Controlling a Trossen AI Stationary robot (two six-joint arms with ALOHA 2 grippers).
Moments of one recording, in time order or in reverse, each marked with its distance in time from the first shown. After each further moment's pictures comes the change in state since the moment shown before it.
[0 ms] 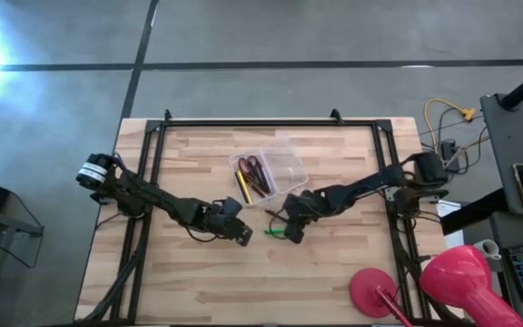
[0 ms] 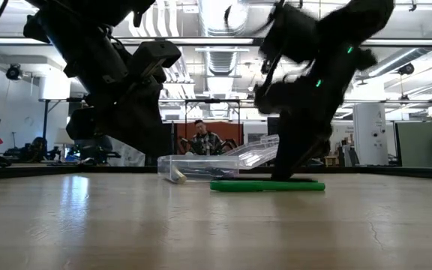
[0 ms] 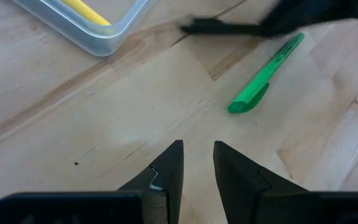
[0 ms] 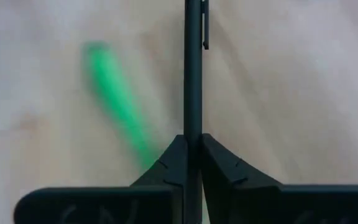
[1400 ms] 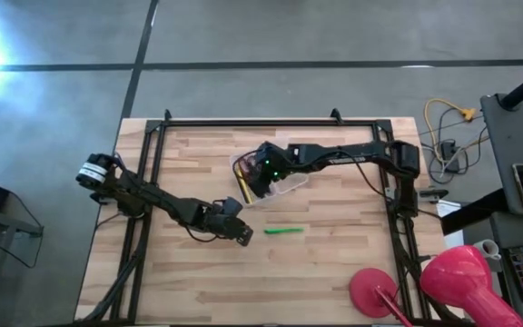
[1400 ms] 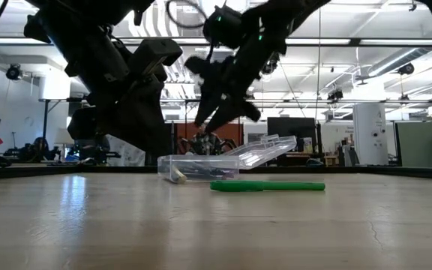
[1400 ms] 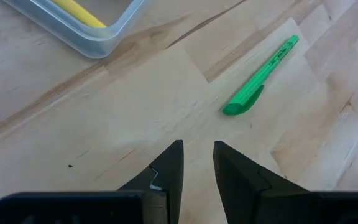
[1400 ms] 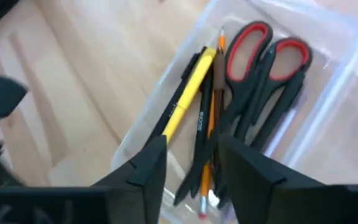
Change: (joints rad) left arm 0.000 0.000 0.000 0.014 0.000 0.000; right arm -0.283 0.185 0.545 -0.223 -0.027 -0.055
